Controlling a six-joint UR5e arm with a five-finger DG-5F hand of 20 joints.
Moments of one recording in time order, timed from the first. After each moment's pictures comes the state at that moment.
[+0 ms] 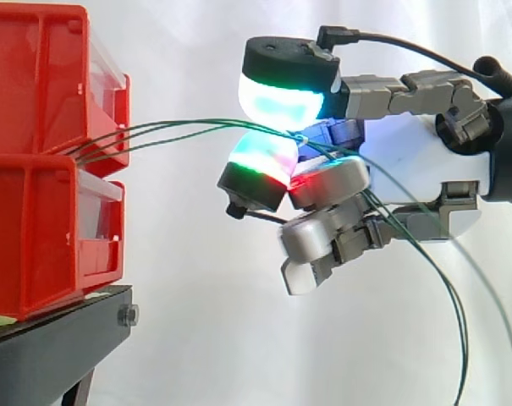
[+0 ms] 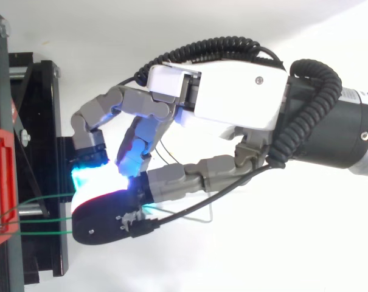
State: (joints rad) arm 0.17 -2.27 -1.09 -2.91 -1.24 -0.23
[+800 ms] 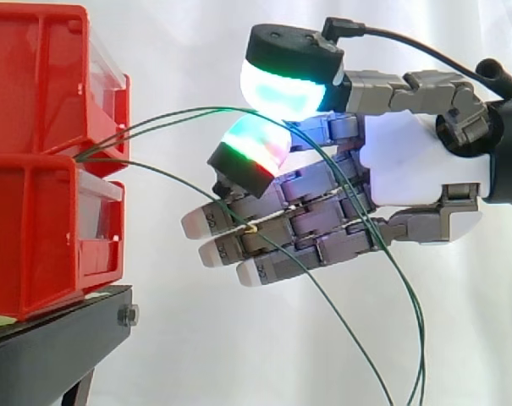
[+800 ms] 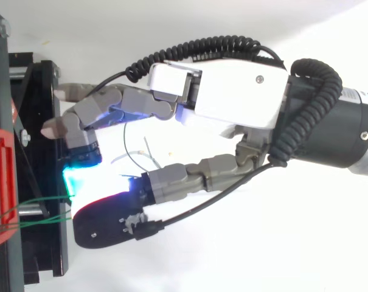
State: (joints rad) arm 0.17 -2.27 -1.10 -2.91 -1.23 -0.23
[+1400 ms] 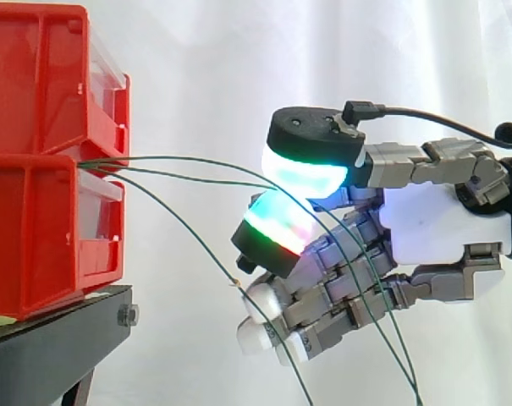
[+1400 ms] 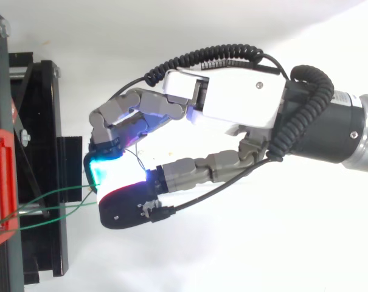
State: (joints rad) arm 0.17 -2.27 -1.18 -2.87 -1.22 -0.24
